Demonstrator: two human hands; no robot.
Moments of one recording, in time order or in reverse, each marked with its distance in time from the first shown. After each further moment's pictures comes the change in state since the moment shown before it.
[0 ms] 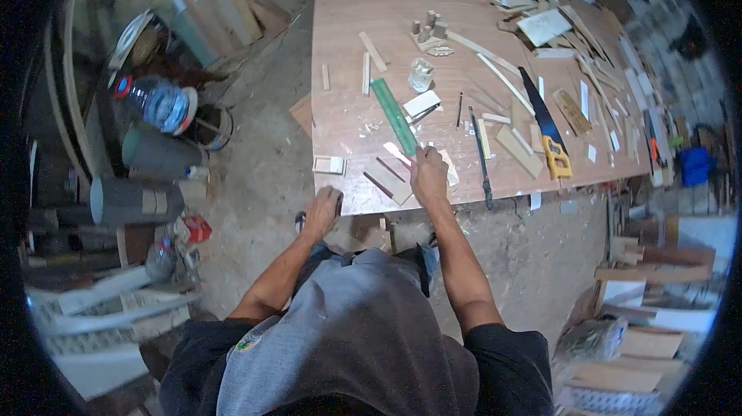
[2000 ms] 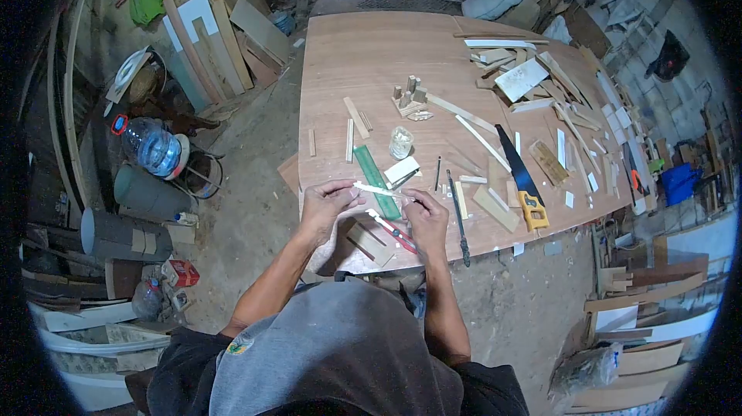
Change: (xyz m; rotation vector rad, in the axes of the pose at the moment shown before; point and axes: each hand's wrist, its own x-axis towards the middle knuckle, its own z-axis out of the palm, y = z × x) left_hand 0.145 0.151 -0.162 -1.484 0.040 -0.359; right_hand 0.042 -0.044 -0.117 1.249 0.176 0.340
